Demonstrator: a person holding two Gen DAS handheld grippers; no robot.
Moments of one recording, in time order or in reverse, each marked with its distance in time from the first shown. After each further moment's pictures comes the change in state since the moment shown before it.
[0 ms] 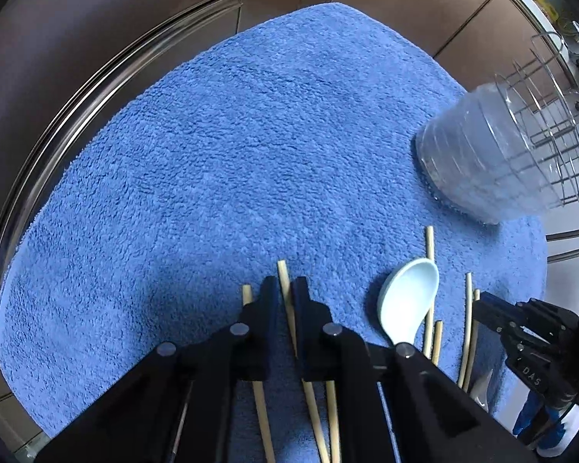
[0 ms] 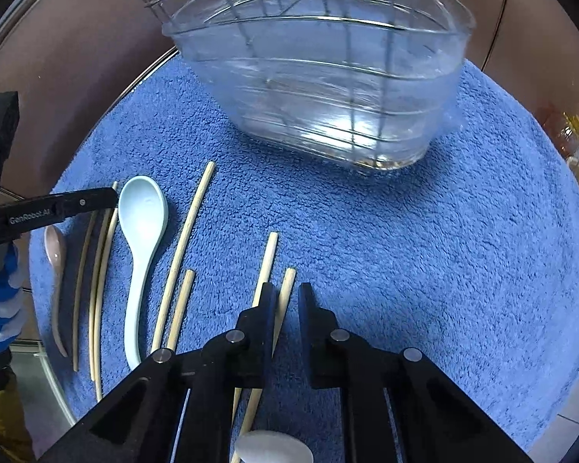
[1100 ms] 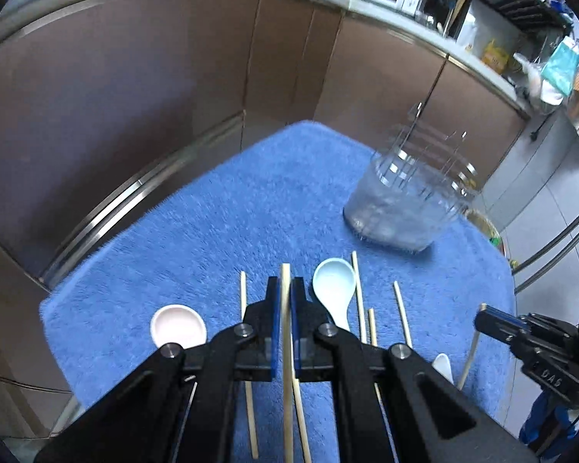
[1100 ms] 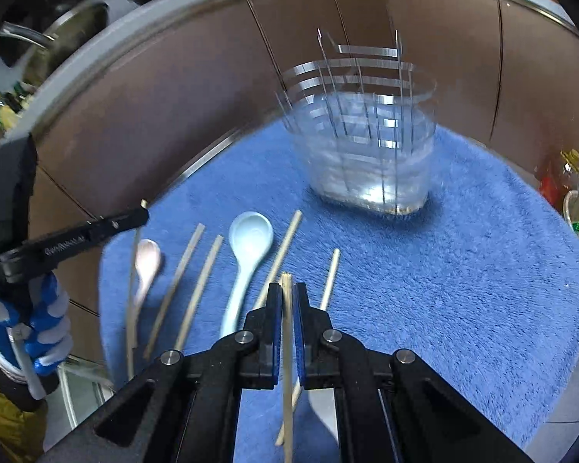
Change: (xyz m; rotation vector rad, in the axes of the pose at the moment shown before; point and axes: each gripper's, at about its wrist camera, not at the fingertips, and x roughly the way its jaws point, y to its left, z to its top) left arm -0.131 -0.035 -0.096 0.028 -0.469 0.033; right arm -0.104 0.032 -0.075 -0.048 -0.388 0.166
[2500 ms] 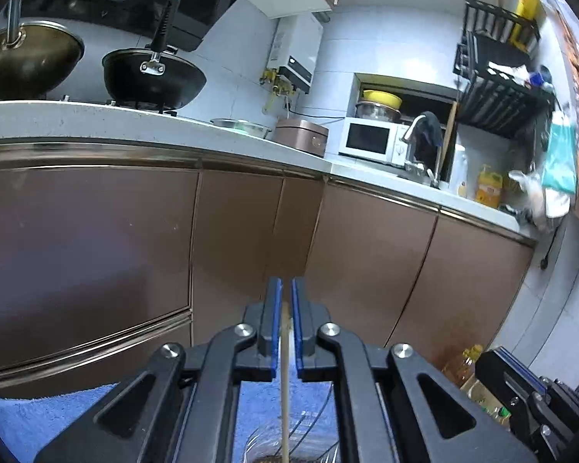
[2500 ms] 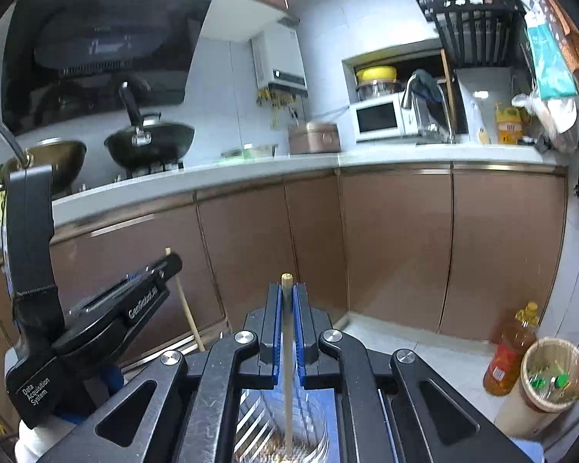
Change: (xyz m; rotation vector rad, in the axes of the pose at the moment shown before) left arm 0.080 -0.120 0.140 -0.029 -0.652 0.023; right arm -0.009 -0.054 0.122 -0.084 -0.660 -0.200
